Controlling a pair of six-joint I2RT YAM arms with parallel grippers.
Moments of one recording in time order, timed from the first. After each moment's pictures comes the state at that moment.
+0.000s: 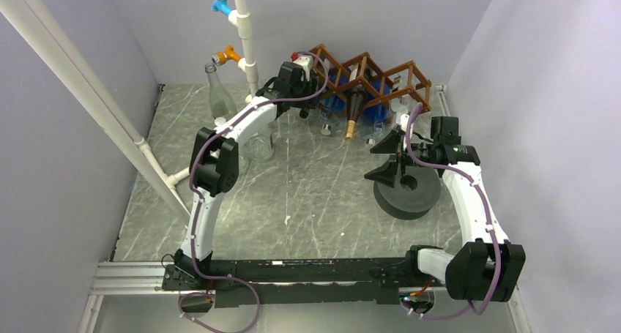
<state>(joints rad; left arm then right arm) -0.50 2.26 2.02 -0.30 0.01 -0.27 -0.07 1.16 1.00 -0.79 -1.24 -0.79</state>
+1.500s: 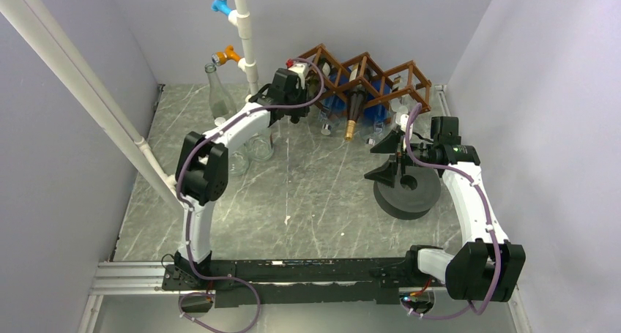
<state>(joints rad) -0.51 2.11 1.82 -0.28 0.00 -0.27 -0.07 1.16 1.00 -0.79 -1.23 -0.80</state>
